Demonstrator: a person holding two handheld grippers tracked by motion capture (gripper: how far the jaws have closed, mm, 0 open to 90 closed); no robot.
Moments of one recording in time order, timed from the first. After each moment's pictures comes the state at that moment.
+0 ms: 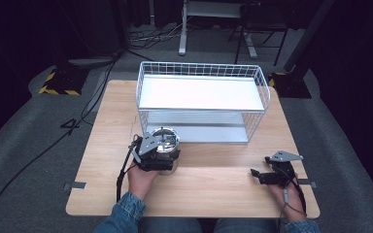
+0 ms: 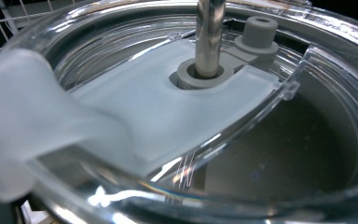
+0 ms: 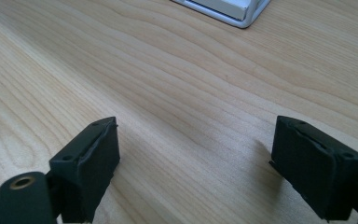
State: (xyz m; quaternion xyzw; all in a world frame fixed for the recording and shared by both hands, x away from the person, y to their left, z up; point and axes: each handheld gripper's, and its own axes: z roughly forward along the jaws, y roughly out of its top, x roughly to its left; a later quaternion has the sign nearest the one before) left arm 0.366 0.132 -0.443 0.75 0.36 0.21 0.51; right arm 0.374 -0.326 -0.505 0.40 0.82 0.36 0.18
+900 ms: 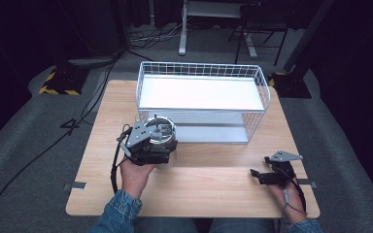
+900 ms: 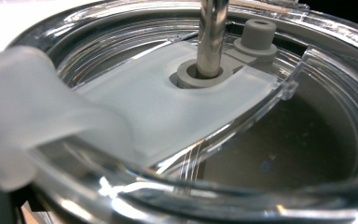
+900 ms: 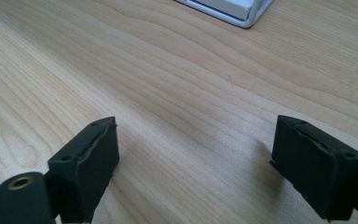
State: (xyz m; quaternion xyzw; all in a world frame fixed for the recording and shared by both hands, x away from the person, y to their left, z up) left arm 0.349 0.140 -0.373 0.73 0.36 0.21 0.54; right arm 0.374 -0.325 -0.505 0.40 0.82 0.36 0.18
